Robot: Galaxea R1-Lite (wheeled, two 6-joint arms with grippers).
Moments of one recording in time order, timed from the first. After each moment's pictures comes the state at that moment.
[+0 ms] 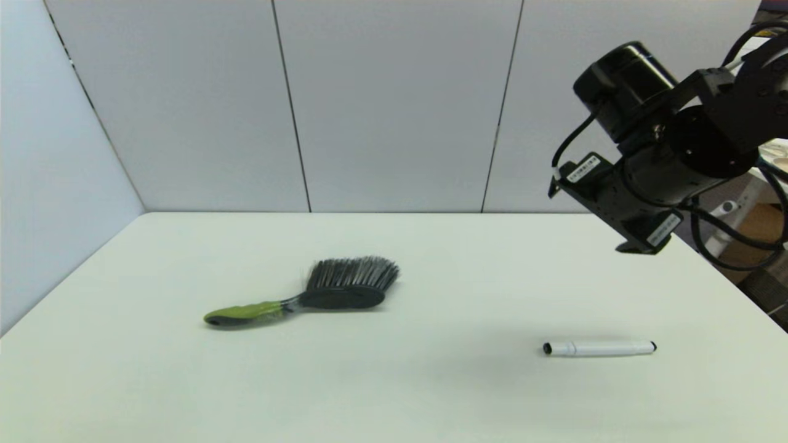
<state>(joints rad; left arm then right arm) 0.00 0.00 0.00 0.00 -0.01 0.05 0.46 1.82 -1.73 0.88 -0.46 1.26</state>
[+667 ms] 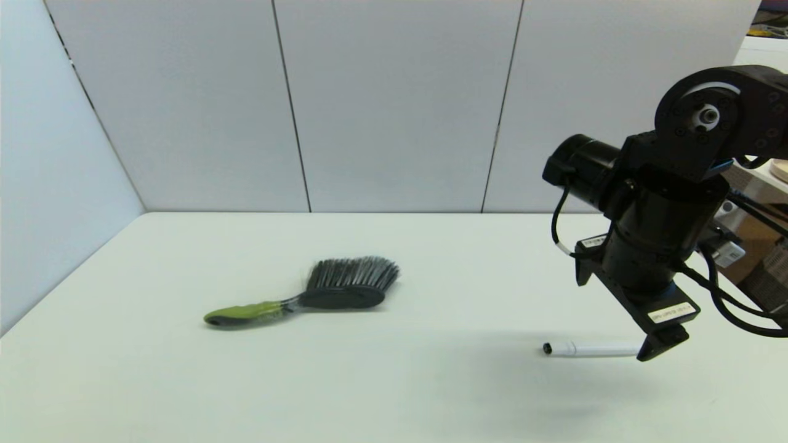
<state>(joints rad) 0.00 0.00 0.00 0.00 -0.01 0.05 0.43 1.91 -1.73 1.27 -0.25 1.81</state>
